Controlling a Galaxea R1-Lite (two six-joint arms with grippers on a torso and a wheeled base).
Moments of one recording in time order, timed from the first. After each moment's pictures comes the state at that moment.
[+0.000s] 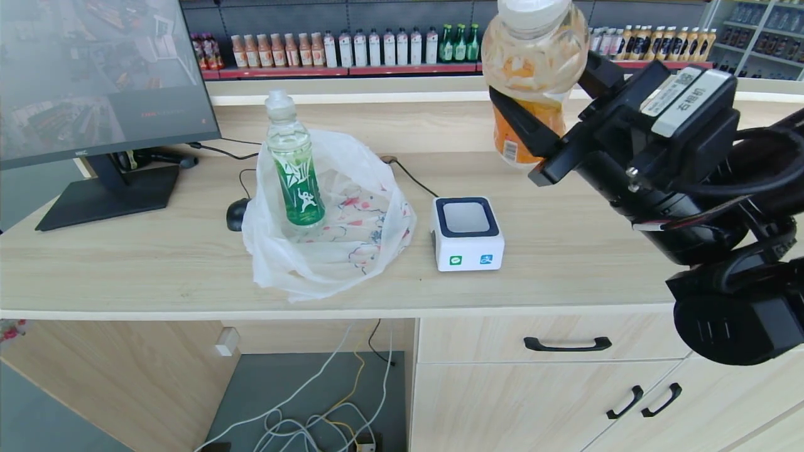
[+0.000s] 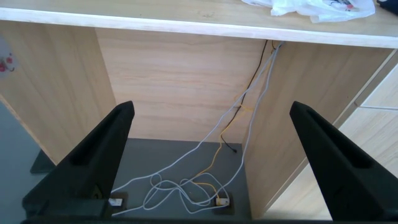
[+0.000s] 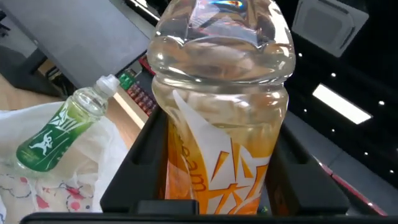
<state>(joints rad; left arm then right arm) 0.00 0.00 0.00 0.00 0.00 0.00 0.51 1.78 -0.95 -1.57 0.43 -0.74</state>
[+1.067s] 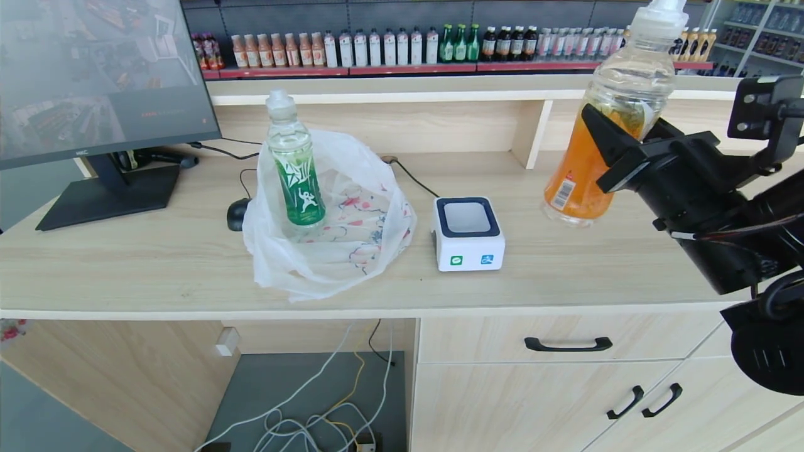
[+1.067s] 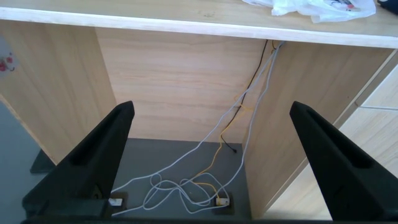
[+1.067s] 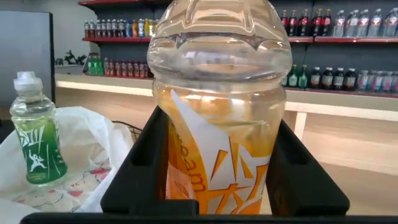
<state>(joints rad) 0.00 0.00 0.00 0.00 0.00 0.00 0.33 1.71 -0.73 -1.57 0.04 -0.06</state>
